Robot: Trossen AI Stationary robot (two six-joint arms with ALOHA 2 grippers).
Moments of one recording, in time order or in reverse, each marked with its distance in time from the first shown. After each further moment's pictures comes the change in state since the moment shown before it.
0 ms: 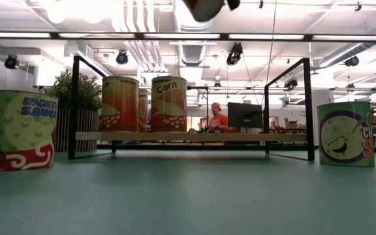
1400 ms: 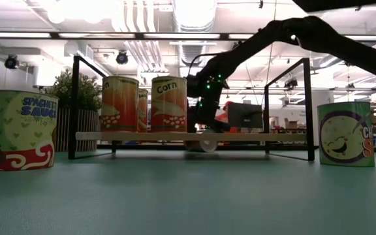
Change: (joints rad) left arm 0.000 0.000 0.000 -0.005 0.000 0.000; right arm -0.738 0.899 0.743 -0.779 -0.483 0.295
